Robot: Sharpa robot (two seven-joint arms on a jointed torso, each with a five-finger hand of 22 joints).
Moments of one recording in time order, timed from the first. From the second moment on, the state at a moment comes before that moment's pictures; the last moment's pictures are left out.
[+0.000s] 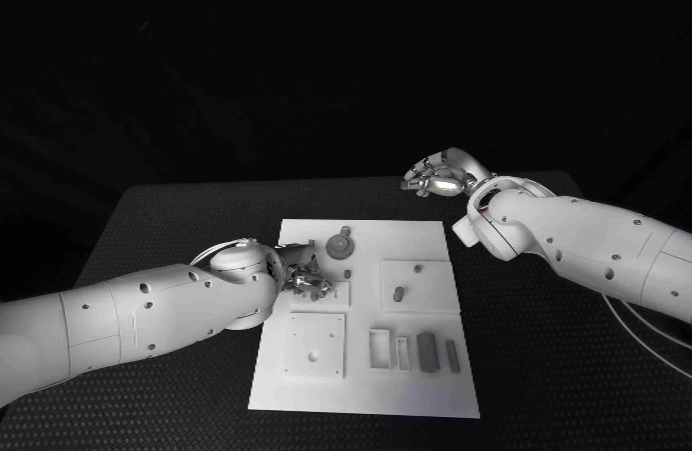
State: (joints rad) left arm 1.19 -0.66 -0.18 1.40 -1.34 -0.10 -0.41; left_hand 0.64 -0.07 0.71 -0.13 0.29 1.18 -0.03 0.63 0.58 1.40 -0.13 1.08 0.77 1.29 -0.21 1.44 0.63 0.08 1.04 -0.17 1.07 1.31; right arm 1.25 -0.65 -0.04 1.19 -0.81 -0.42 0.04; right_hand 0.98 -0.17 0.66 -0.21 0.24 0.87 0.17 0.26 0.61 0.74 0.14 0.87 0.30 0.85 0.10 0.64 0.74 0.25 0.67 0.21 0.54 1.16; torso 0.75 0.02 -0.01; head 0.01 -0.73
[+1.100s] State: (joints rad) left arm 1.19 -0.66 -0.18 1.40 -1.34 -0.10 -0.41; left_hand 0.62 -0.11 0.72 -0.11 0.19 1.18 -0.03 0.64 0.57 1.39 -0.13 1.08 0.77 1.28 -0.22 1.44 0.63 0.08 1.04 -0.17 1.07 1.31; right arm 1.25 -0.65 -0.04 1.19 -0.81 -0.42 0.04; right_hand 0.98 -0.17 0.66 -0.21 0.24 0.87 0.17 0.26 0.61 0.74 0.14 0.87 0.30 0.85 0.10 0.64 0.74 0.25 0.67 0.21 0.54 1.16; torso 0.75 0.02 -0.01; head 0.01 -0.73
